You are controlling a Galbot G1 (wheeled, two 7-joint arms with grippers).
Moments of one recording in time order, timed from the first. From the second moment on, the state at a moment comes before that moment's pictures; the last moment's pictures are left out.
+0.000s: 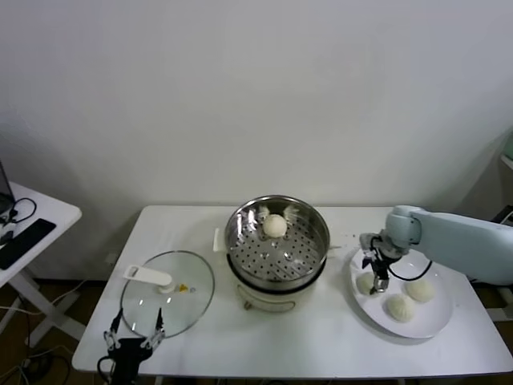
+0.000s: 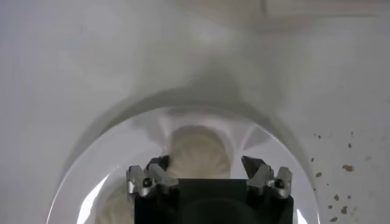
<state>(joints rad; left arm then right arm) 1.75 -1.60 -0.72 -1.96 0.12 -0.11 0.02 0.36 0.77 -1.52 1.18 0.35 -0.28 -0.88</state>
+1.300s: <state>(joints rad) 1.77 -1.59 -0.71 -2.00 0.13 -0.11 0.02 1.07 0.88 -1.89 1.46 0.60 -0.21 -1.06</state>
